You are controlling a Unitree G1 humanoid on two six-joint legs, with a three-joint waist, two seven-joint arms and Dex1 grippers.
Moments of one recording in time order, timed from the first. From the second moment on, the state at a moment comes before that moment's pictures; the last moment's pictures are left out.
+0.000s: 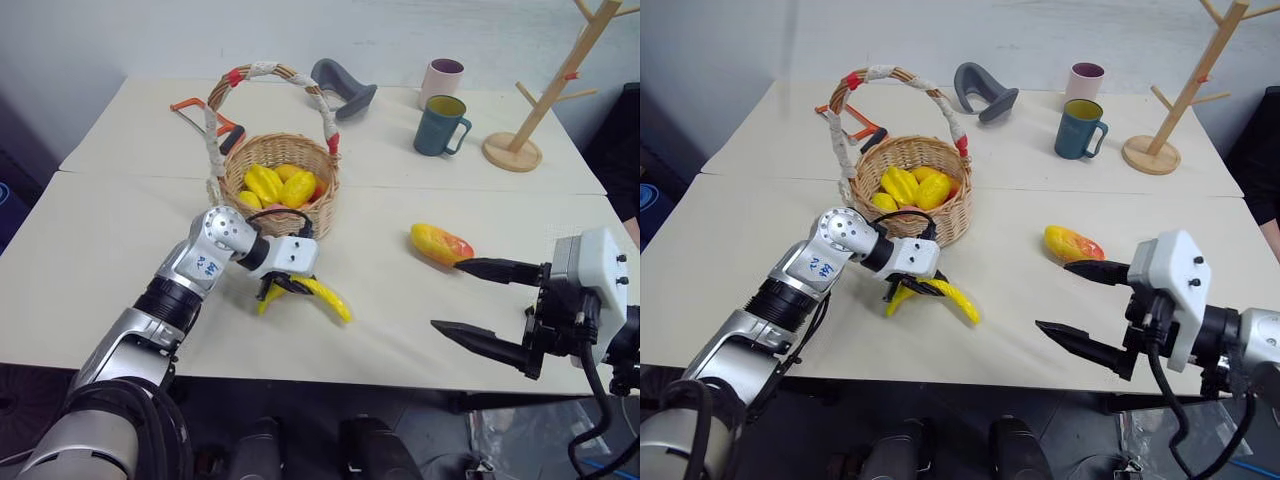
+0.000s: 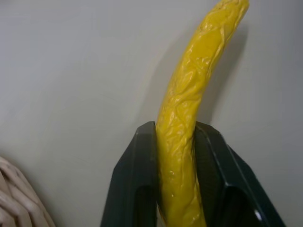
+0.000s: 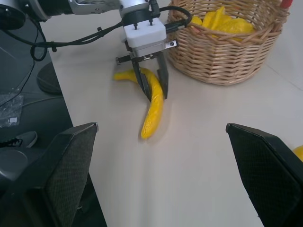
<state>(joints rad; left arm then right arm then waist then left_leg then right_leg) -0.87 0.53 -0.41 0.37 0.09 0.04 -1.31 0.06 -1.01 -0.65 -0.85 1.12 0.89 0.71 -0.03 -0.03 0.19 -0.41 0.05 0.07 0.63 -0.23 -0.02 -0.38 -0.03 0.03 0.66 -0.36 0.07</state>
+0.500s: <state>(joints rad) -0.97 0.50 -0.01 0.13 -0.20 0.78 -0.92 -0.01 -0.99 -0.47 -0.80 1.08 0.82 0.68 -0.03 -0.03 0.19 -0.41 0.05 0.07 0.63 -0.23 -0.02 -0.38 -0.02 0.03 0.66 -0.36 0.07</state>
